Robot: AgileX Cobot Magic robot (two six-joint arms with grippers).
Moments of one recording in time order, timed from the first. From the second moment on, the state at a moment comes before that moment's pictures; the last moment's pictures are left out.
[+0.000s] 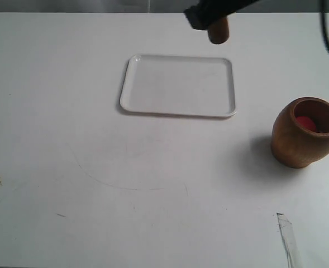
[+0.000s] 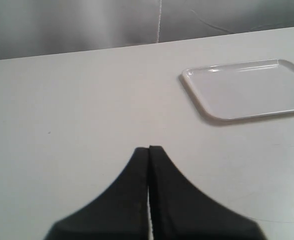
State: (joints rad) left arm 0.02 0.00 0.00 0.07 0.44 0.35; right arm 0.72 1.34 -1.06 0.14 0.22 -0.49
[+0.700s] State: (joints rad) left arm 0.02 0.00 0.00 0.07 0.44 0.35; right arm 0.68 0.84 -0.25 0.82 -0.51 -0.66
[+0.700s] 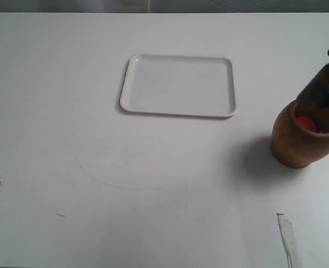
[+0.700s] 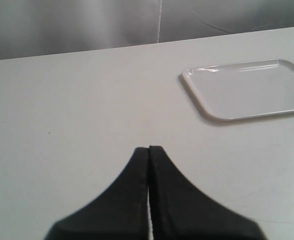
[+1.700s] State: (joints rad) left arm 0.02 0.00 0.00 0.07 0.44 0.35; right arm 0.68 1.07 -0.02 0.67 -0.81 -0.42
